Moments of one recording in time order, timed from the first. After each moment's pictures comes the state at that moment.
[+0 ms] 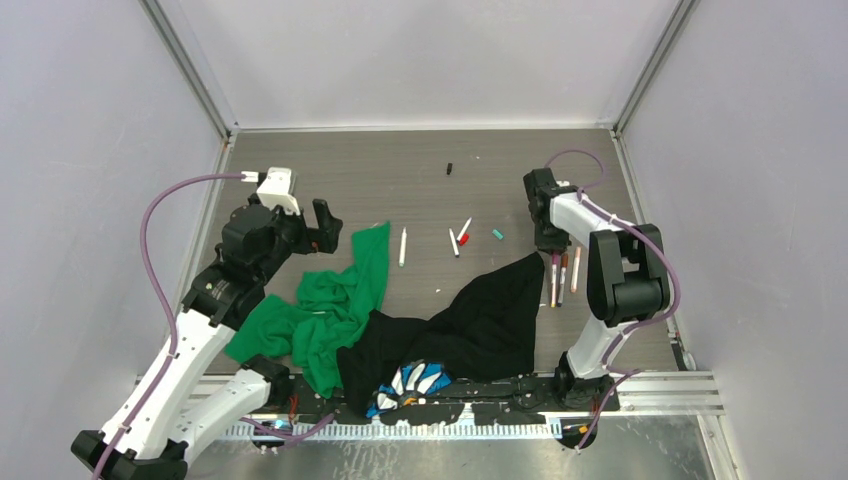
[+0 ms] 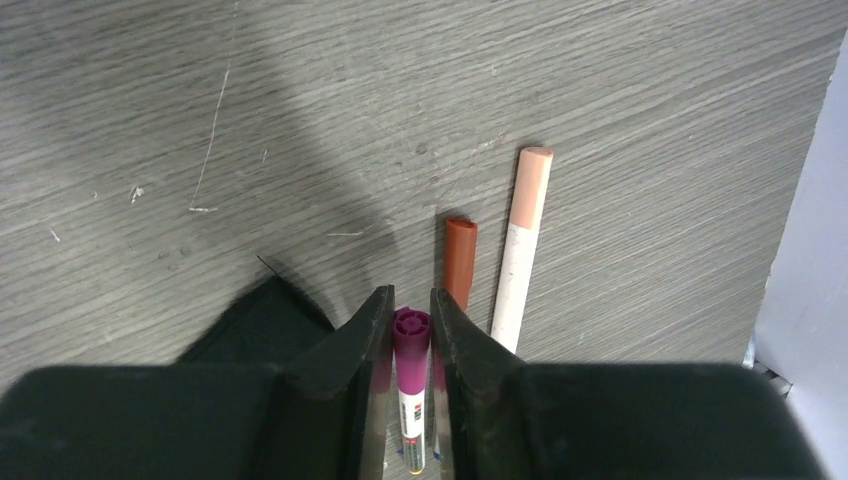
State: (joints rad) left arm -0.43 0.79 0.92 -0.45 -0.13 -0.23; right arm 0.14 1.74 1.13 -0.69 0.44 0.26
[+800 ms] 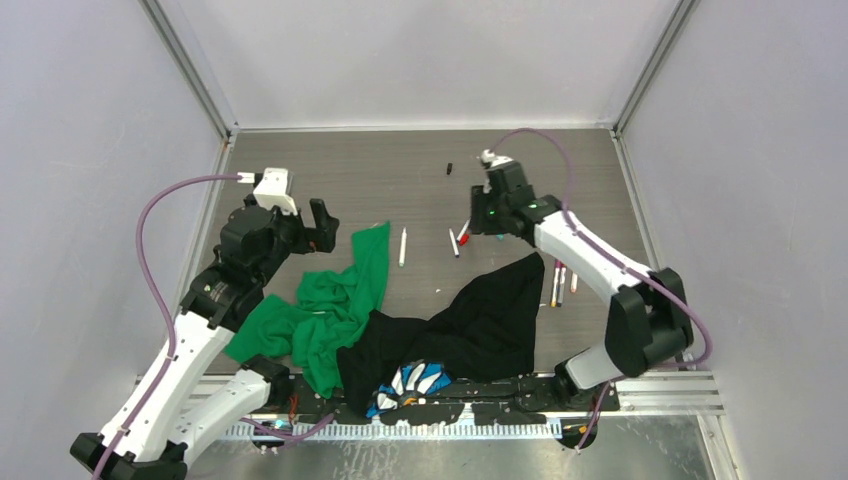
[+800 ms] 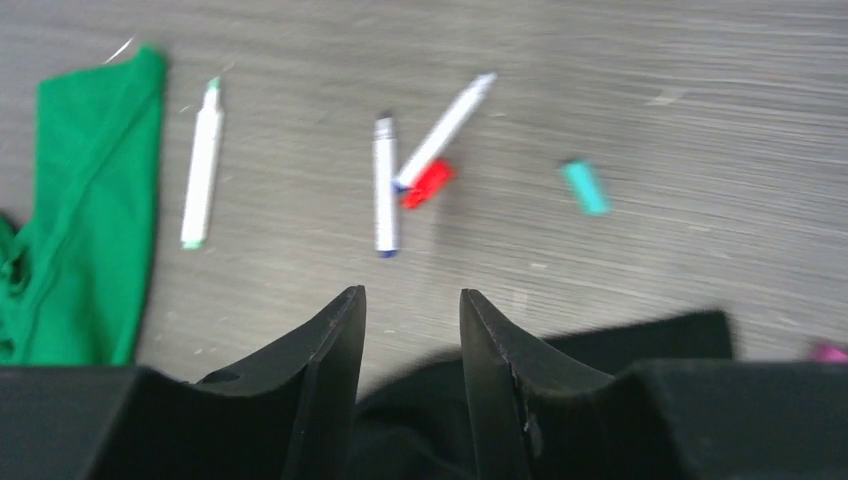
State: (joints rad) left arm -0.43 0.78 0.92 -0.45 -0.16 -0.23; right arm 0.40 1.45 1.11 -0.47 0.04 0.32
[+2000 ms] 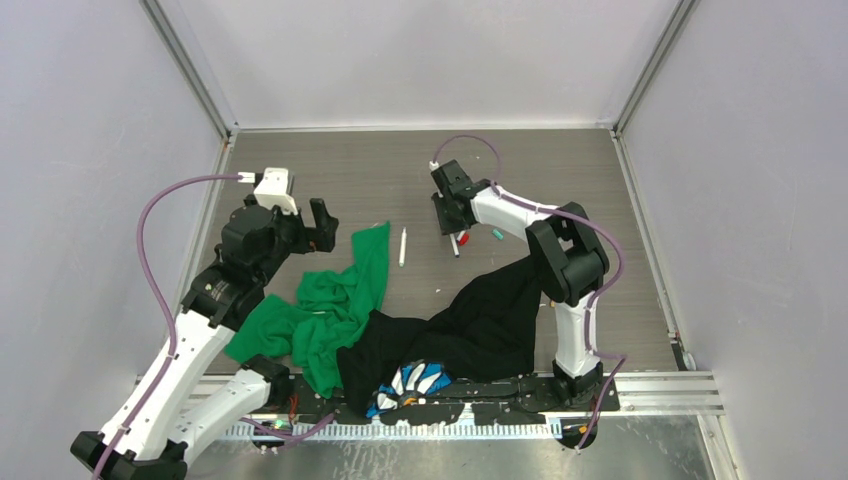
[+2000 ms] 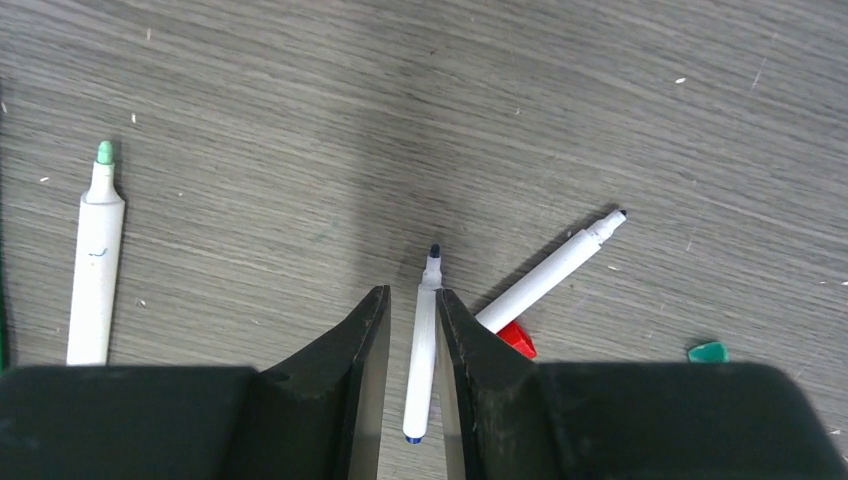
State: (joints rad) left arm -0.43 0.78 0.92 -0.45 -0.18 -0.23; right arm 0.56 2.01 1.44 -0.45 0.11 0.24
